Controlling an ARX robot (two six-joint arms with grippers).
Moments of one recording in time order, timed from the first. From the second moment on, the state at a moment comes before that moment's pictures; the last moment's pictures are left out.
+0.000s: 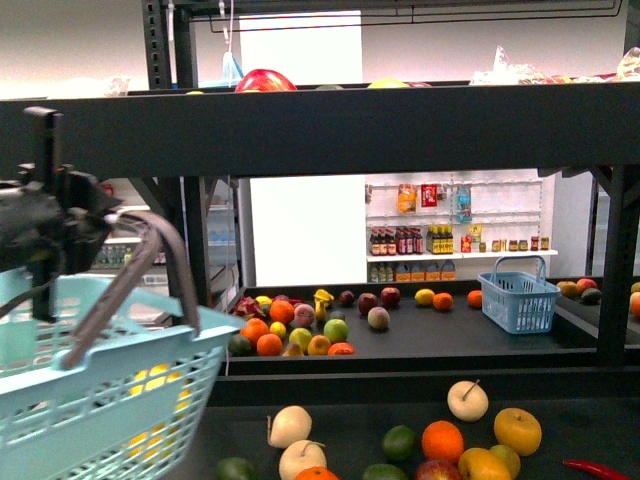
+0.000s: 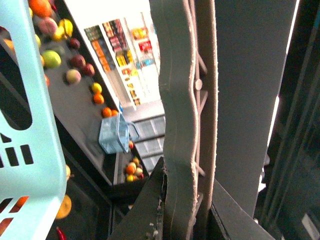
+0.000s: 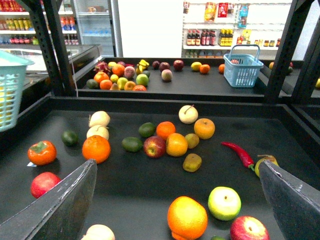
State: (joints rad) left arm -0.01 1.81 1.14 0.83 0.18 -1.34; right arm 0.00 0.00 0.02 0.00 0.00 0.00
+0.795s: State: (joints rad) left arm 0.41 1.99 1.10 1.25 0.34 -1.54; right arm 0.00 0.00 0.02 0.00 0.00 0.00
